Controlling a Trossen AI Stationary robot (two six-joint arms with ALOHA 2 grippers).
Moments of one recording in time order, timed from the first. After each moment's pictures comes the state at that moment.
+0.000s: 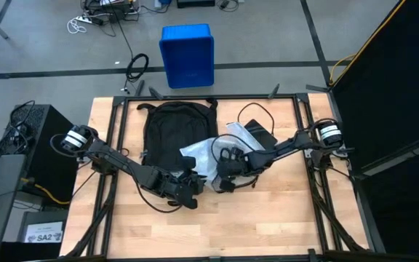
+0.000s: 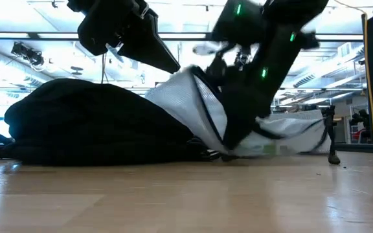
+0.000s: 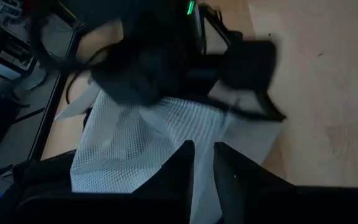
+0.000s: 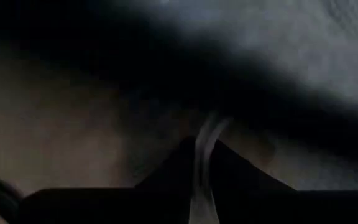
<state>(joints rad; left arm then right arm) -0.43 1.63 1.04 -0.18 -0.68 0.04 0.20 1.83 1.05 -0.28 0.31 0.41</state>
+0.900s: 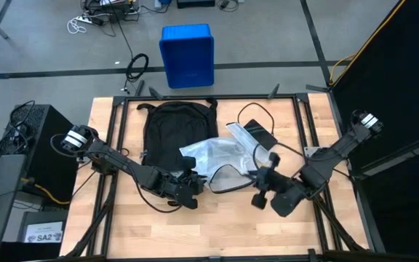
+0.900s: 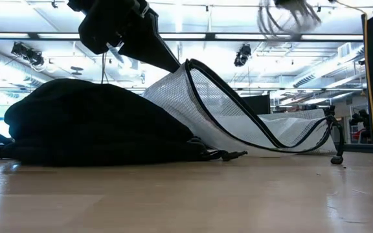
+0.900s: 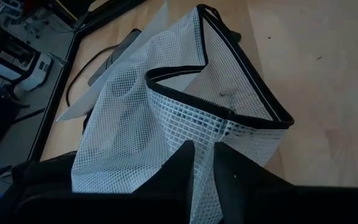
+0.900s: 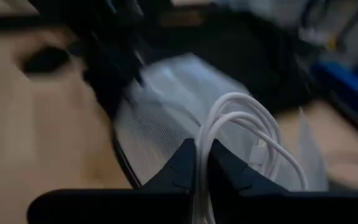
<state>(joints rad) -0.43 1.63 1.04 -0.17 -0.68 0.04 0.67 1.39 1.13 -0.77 0.90 0.79</state>
